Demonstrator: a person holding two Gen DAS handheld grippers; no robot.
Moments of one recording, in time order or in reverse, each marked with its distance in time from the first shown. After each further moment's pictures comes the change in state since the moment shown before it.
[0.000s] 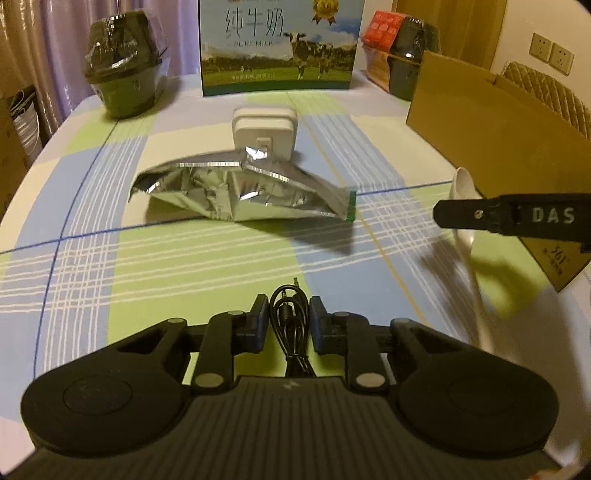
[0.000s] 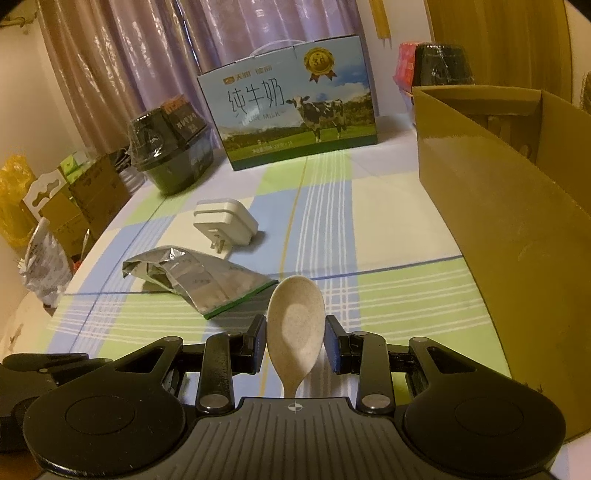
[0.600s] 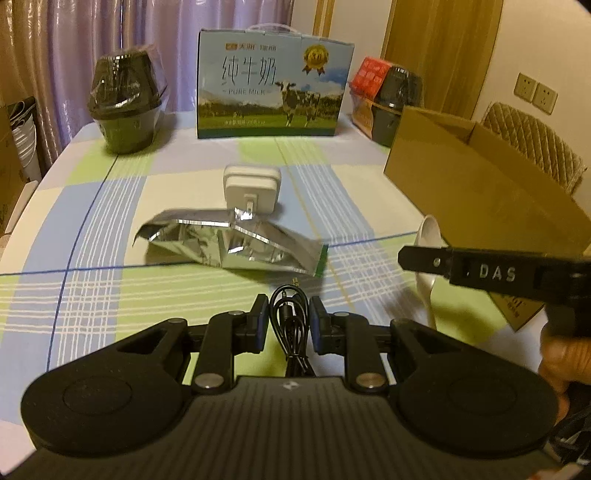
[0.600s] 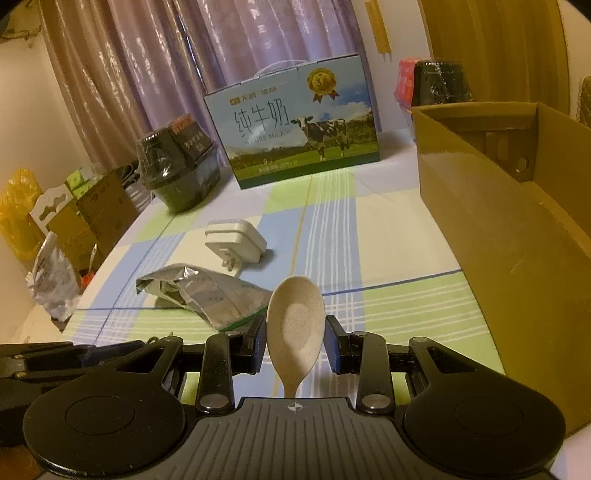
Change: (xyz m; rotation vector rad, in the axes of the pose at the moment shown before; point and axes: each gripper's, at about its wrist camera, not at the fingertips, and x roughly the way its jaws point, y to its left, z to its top) left arm -0.040 -0.004 0.021 -0.044 -0.100 -0.055; right arm -0.015 0.003 0.005 0.014 -0.050 0.018
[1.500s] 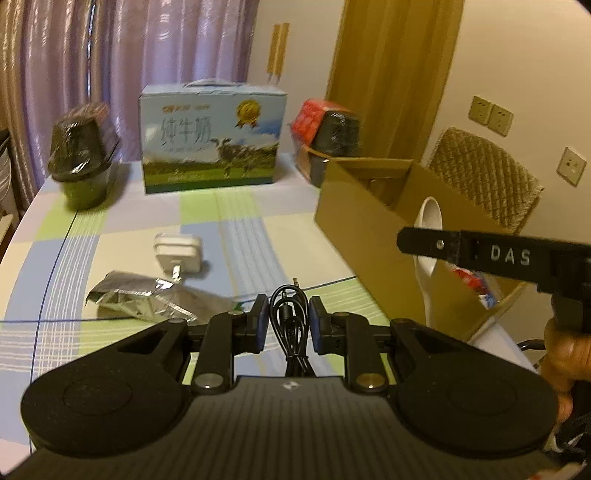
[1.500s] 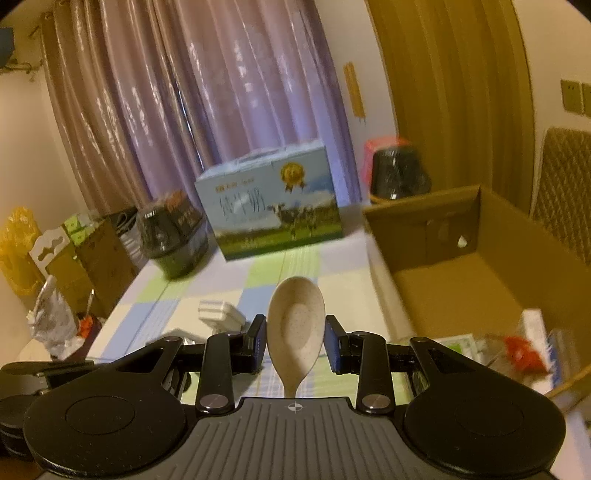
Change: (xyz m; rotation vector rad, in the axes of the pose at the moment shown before) left arm -0.047 -0.080 0.044 0.040 -0.078 -0.087; right arm -0.108 -0.018 0.055 -0.008 -0.149 -0.040
